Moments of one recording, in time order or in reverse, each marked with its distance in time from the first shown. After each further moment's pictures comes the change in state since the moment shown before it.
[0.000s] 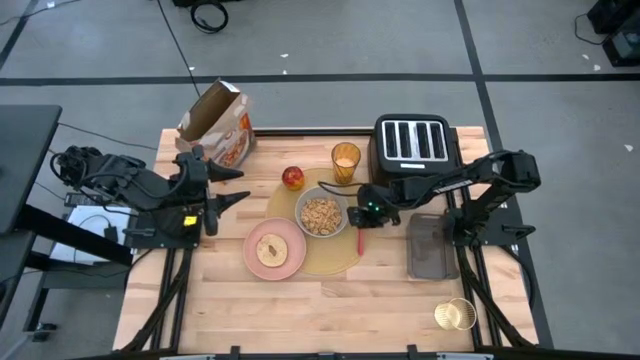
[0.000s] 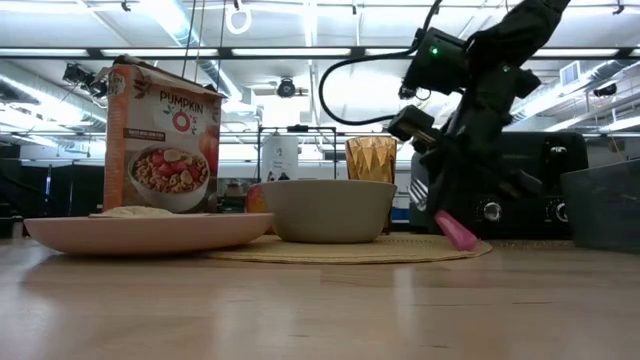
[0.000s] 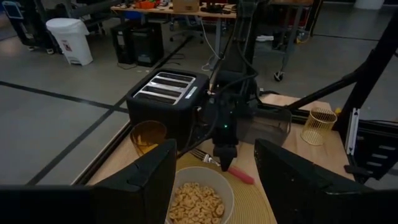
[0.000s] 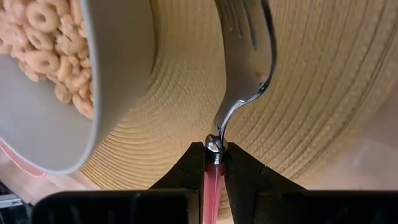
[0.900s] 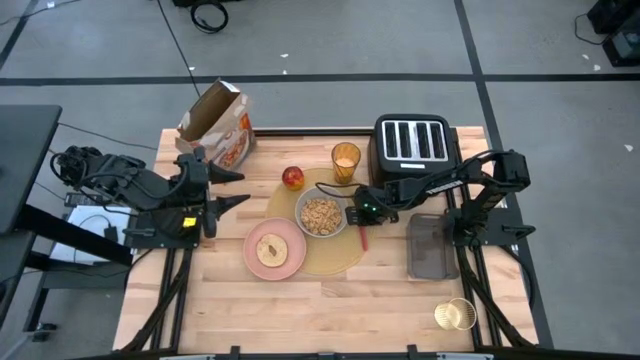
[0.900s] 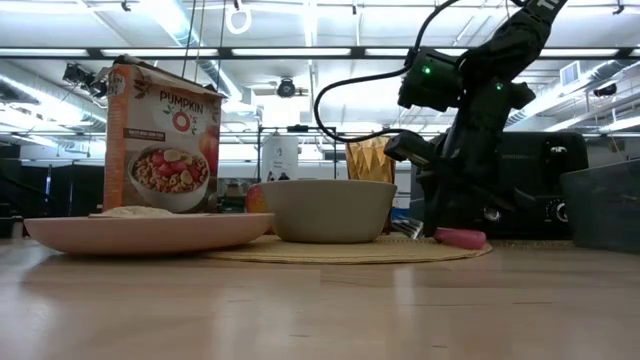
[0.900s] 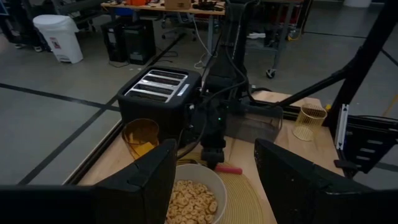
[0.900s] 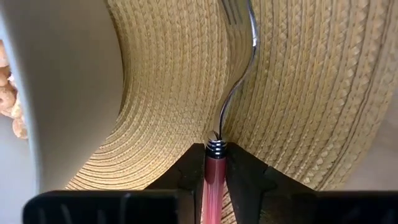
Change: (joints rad) left arm 0.000 0.000 0.000 -0.001 0.037 0.000; right arm -0.018 0.082 0.002 0.026 0.103 -0.046
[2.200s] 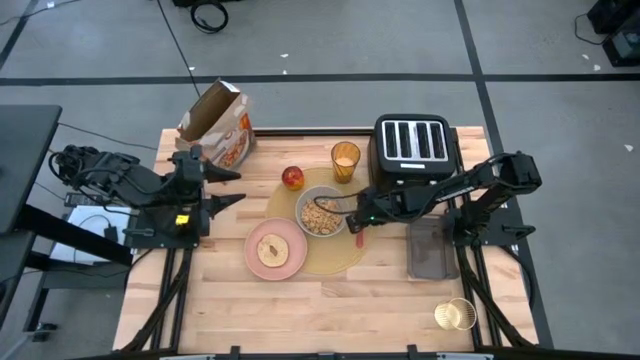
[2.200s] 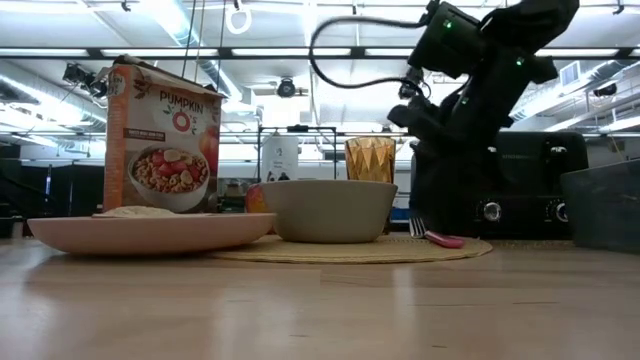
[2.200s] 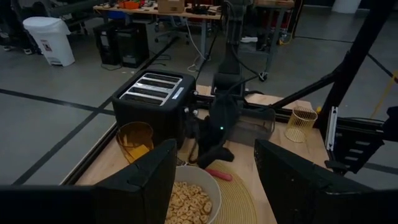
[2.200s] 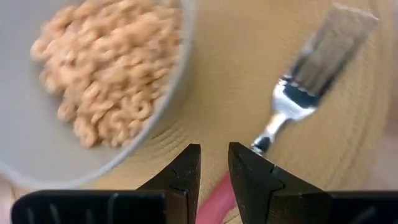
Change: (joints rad) left arm 0.000 -0.029 0.000 0.002 0.027 0.012; right arm 0.143 -0.079 -0.002 0.031 0.335 -0.249
